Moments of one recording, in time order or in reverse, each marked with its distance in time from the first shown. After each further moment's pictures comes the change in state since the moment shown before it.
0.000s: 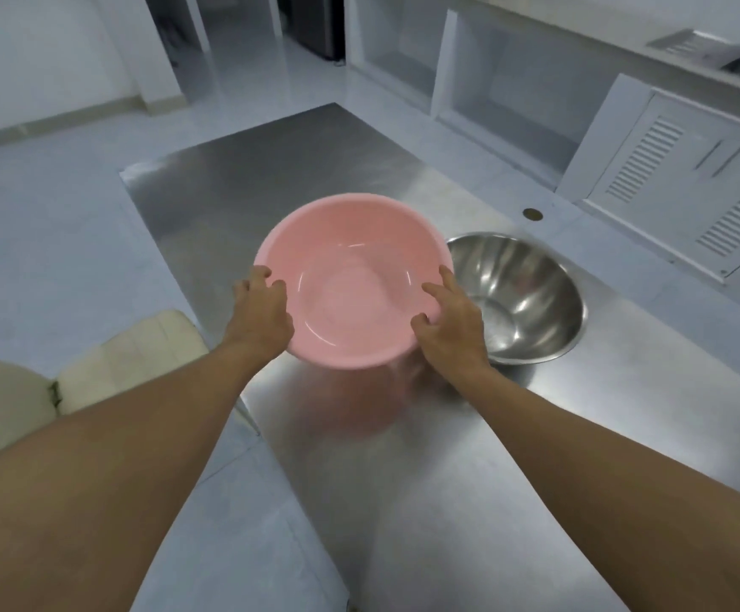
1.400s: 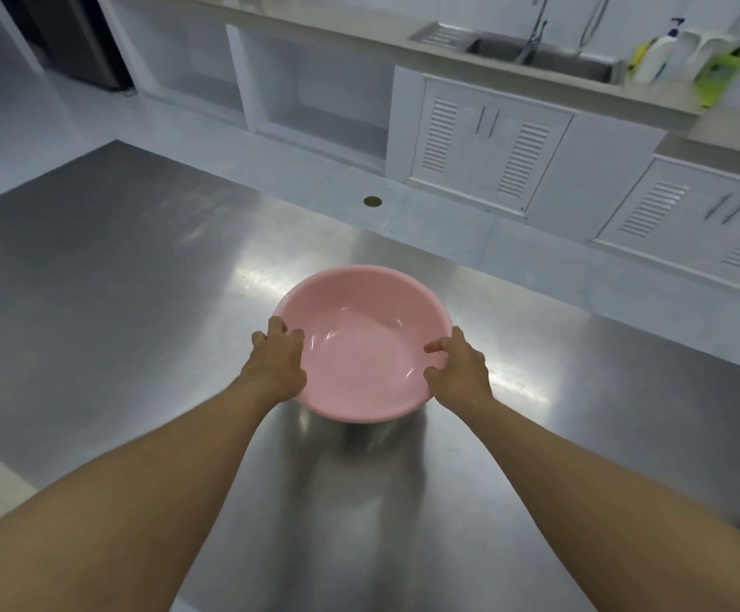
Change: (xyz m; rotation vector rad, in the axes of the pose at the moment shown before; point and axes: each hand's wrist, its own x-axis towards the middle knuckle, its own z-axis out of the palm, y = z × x) left_hand -0.019 0.205 0.072 0.099 -0.380 0.431; right_hand -0.090 0.147 -0.132 0.046 0.174 0.624
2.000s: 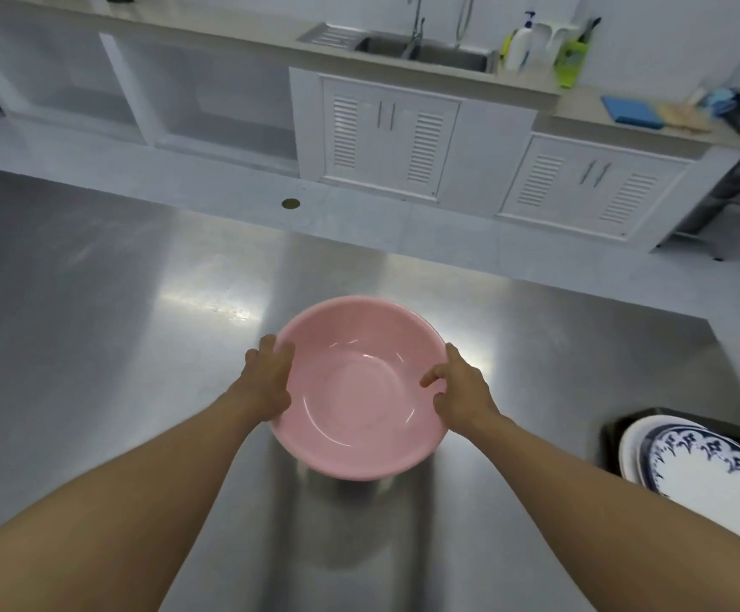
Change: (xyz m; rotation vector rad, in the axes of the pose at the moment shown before) left_hand -0.036 0.092 0.049 0.049 -0.085 0.273; right_hand -0.087 0.104 -0.097 -0.041 0.008 0.098
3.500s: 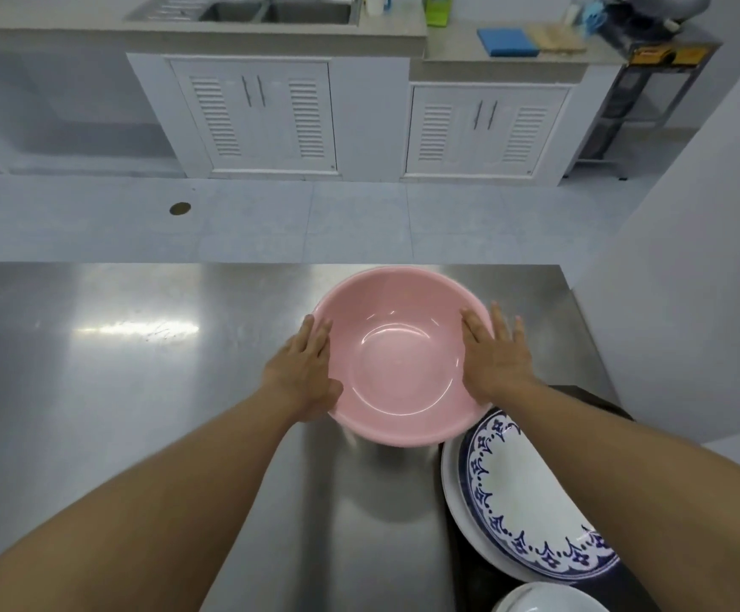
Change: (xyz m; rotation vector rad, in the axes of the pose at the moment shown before) left_hand 0.089 0.356 0.078 0.451 -0.122 0.393; right_hand 0.082 0.276 -0.227 -1.003 -0.101 0.239
